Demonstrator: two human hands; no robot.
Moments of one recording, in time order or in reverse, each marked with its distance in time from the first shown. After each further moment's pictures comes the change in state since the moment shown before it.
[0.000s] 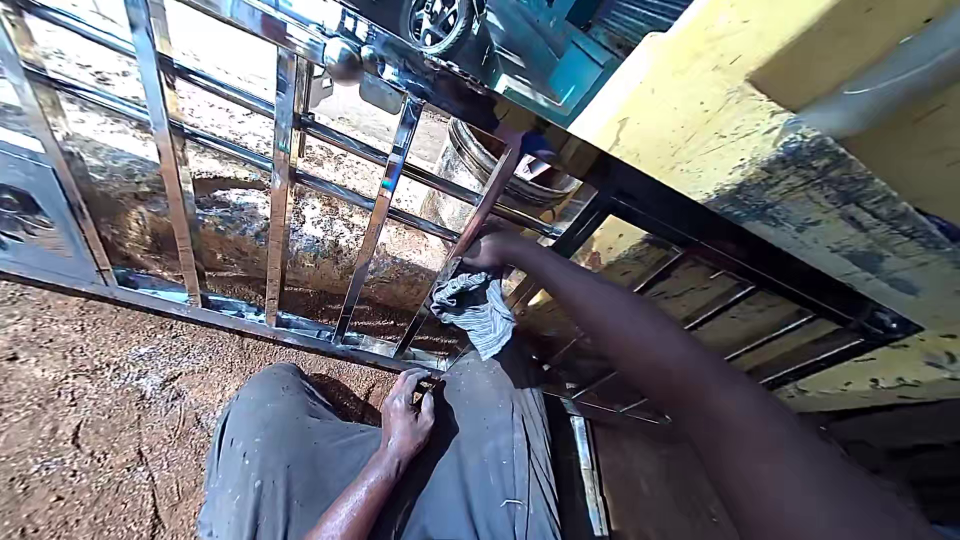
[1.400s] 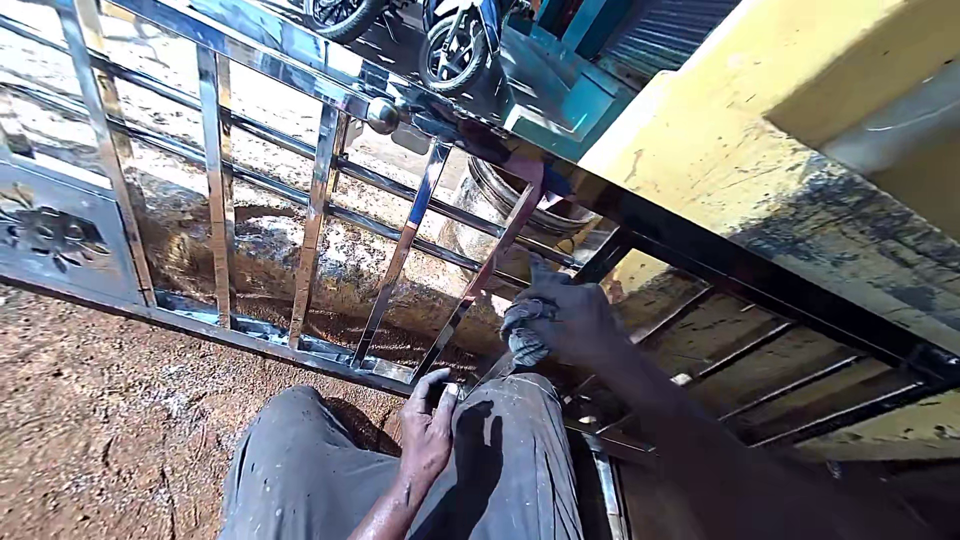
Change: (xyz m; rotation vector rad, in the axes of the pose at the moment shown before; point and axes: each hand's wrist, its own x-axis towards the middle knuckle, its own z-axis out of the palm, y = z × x) left_hand 0.048 0.069 -0.031 -0.625 0.106 -0.198; right_hand -0.116 -0.010 0.032 0.166 0.706 -0.045
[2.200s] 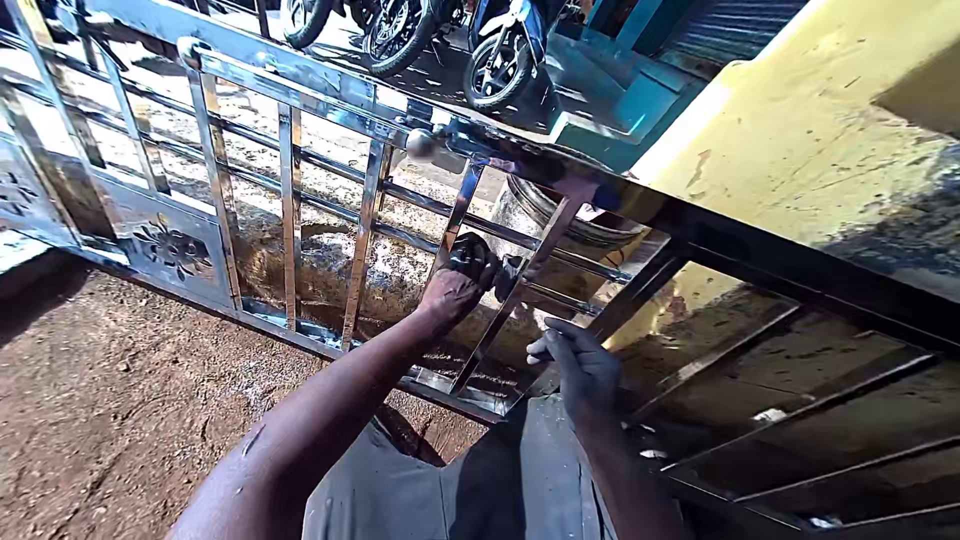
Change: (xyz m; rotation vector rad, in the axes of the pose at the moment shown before) left_hand 0.206 0.067 0.001 1.534 -0.411 0.771; right_hand -0.033 -0.012 0.096 1.150 0.464 0.155
